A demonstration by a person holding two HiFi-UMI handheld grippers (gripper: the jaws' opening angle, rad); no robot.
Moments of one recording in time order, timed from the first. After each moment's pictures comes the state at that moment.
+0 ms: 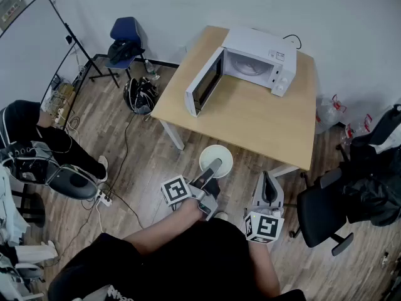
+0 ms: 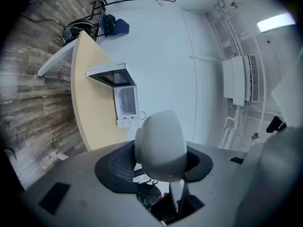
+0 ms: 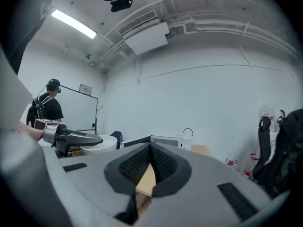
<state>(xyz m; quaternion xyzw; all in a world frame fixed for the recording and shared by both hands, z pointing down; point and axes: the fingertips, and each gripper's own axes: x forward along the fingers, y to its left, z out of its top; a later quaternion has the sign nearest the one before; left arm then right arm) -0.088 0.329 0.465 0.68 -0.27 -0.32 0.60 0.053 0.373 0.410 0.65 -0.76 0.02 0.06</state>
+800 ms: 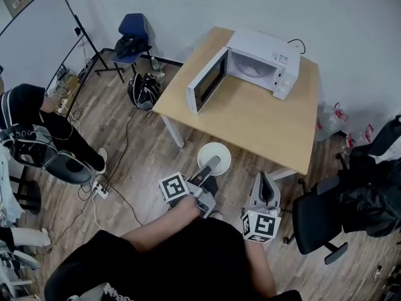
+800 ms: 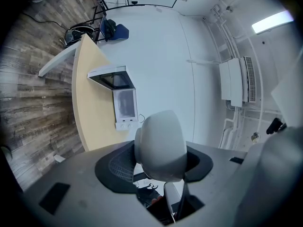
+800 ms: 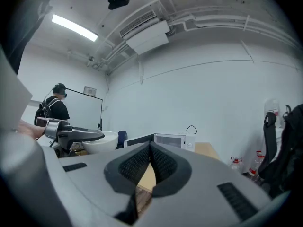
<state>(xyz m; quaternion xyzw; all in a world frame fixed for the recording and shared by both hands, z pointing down) -0.080 0.337 0.464 0.68 -0.28 -0.35 0.59 0.062 0.379 0.424 0.63 -0.78 0.03 0.05</state>
